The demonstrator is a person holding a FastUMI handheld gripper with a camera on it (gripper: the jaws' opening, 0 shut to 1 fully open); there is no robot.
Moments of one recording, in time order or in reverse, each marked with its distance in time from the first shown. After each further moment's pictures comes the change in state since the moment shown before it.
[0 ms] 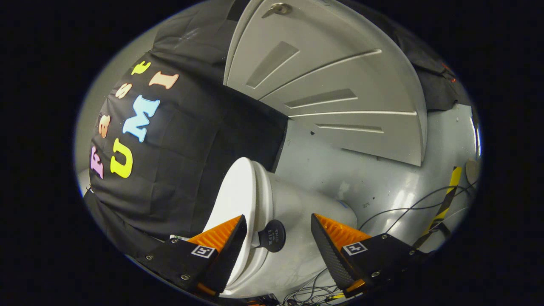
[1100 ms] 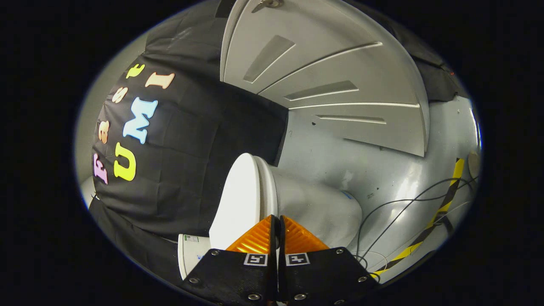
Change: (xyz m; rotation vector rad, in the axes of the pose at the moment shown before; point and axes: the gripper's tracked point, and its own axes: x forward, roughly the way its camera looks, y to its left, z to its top) arm 0.006 0.009 0.016 0.014 -0.009 0.018
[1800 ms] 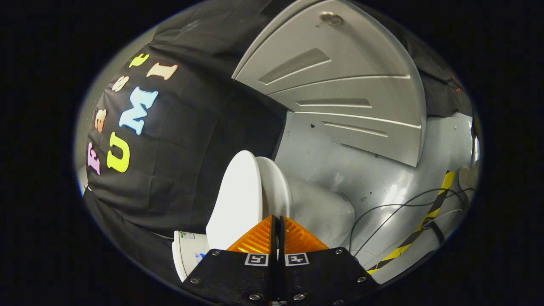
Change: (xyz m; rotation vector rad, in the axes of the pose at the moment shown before) arm -0.021 0.046 0.015 -0.069 0.000 -0.051
